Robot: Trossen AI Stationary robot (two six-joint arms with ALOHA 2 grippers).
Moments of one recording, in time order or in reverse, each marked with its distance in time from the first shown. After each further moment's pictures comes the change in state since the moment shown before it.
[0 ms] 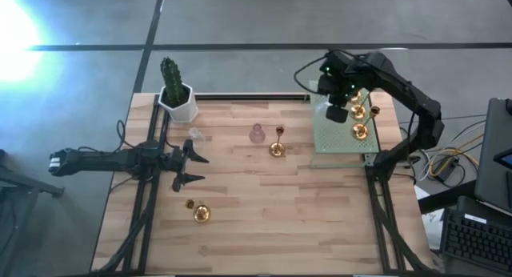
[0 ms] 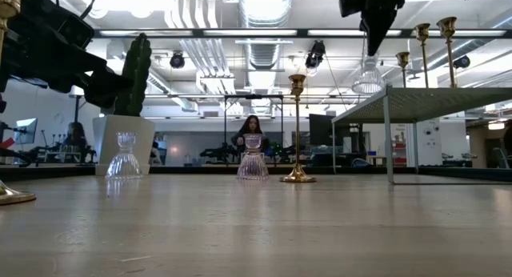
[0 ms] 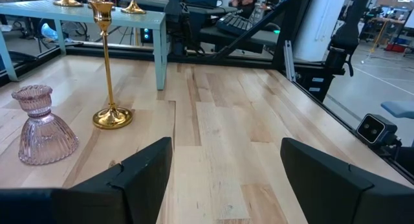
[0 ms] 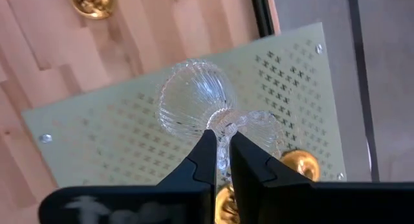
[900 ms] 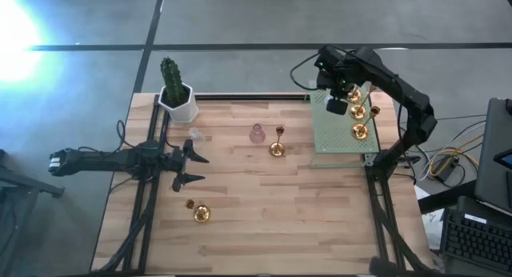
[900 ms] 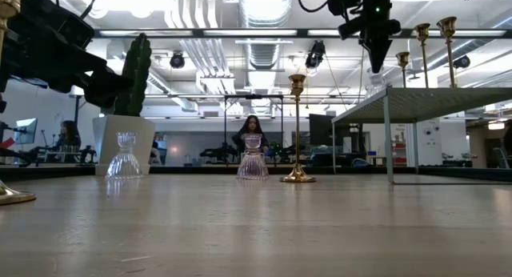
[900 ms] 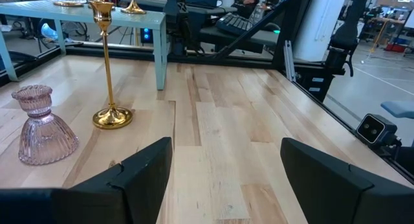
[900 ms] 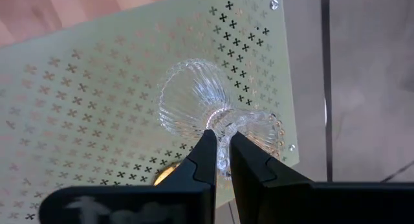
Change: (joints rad) left arm 0.000 0.000 0.000 0.000 0.000 0.000; right arm -0.106 0.083 -0.015 0.002 0.183 -0.086
